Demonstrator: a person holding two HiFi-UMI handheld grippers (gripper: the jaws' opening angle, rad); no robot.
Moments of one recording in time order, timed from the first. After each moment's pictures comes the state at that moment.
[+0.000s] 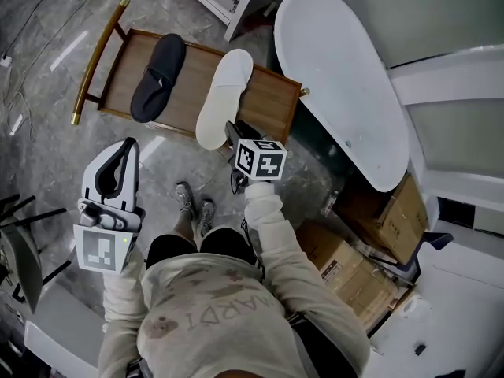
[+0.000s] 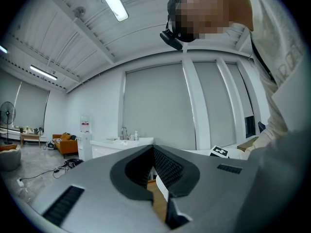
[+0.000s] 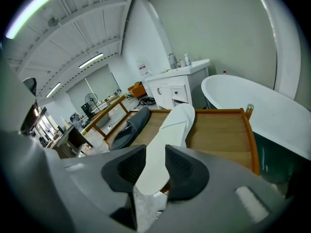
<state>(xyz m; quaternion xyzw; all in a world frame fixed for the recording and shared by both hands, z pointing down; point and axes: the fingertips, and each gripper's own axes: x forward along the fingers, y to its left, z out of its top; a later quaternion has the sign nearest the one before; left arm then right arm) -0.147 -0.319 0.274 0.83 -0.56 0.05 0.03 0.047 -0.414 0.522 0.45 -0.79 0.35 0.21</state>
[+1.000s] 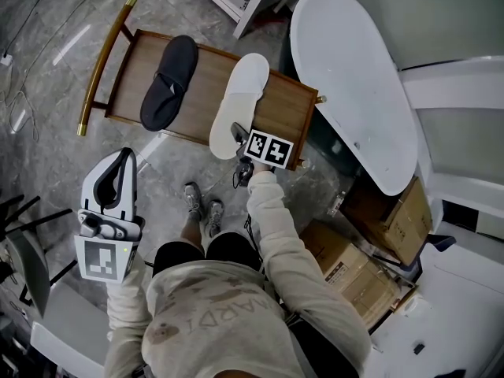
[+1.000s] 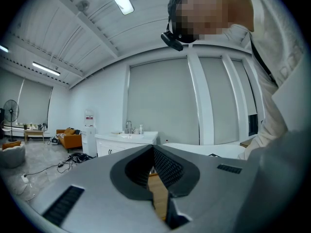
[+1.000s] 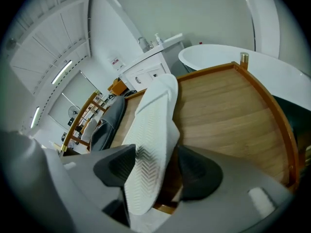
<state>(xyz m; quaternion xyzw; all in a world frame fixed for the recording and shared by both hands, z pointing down) -0.185 -0.374 0.260 0.82 -0.57 0.05 0.02 0.047 -0.448 0.622 0.50 -0.69 0.48 0.21</state>
